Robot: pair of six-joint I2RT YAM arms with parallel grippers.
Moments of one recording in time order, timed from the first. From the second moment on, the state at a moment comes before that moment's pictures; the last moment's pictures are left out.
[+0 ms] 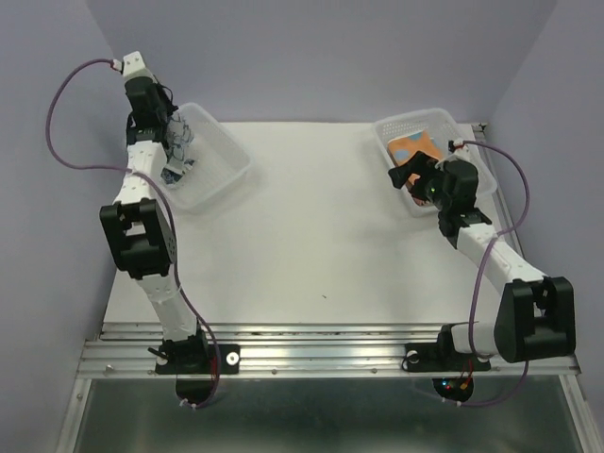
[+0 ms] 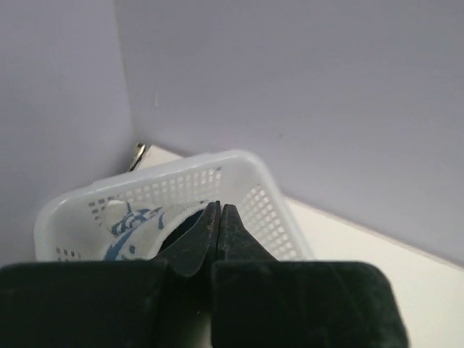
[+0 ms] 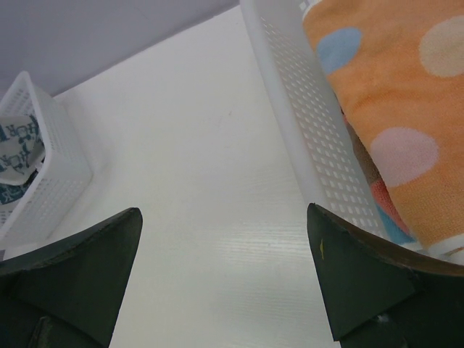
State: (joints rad) left arm 0.14 2.02 1.79 0.02 -0.15 -0.24; right arm 0.09 1.33 0.82 0.23 -0.14 0.56
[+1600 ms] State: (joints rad) left arm -0.67 2.23 1.96 -0.43 -0.08 -0.57; right arm 0.22 0.91 0.65 -0.17 -0.17 0.51
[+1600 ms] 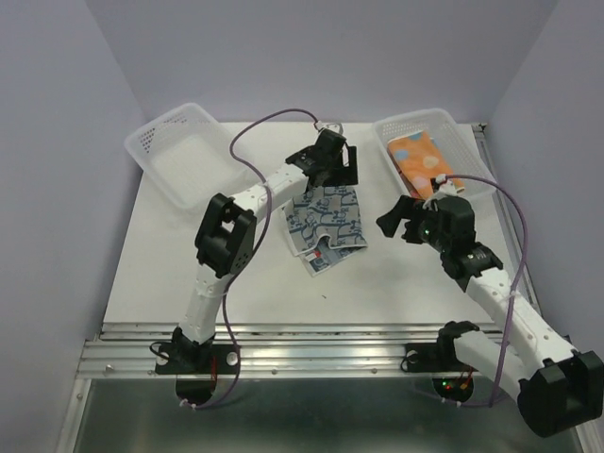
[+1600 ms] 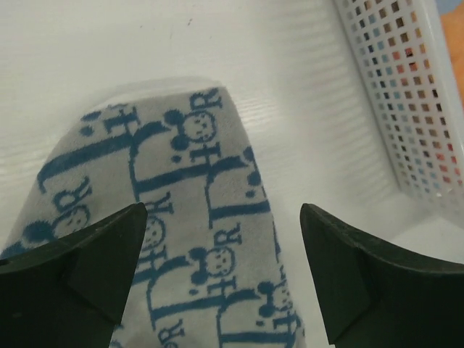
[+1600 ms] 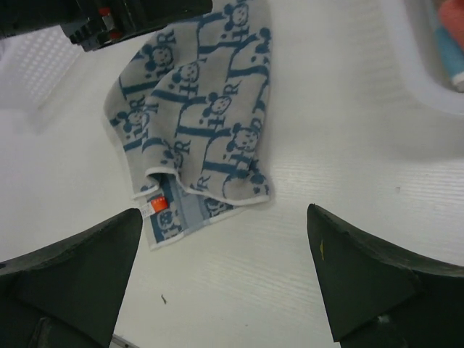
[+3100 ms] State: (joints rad) left arm -0.47 1.06 0.70 -0.26 -0.29 -0.78; right arm 0.84 1.51 0.74 -0.16 0.29 0.60
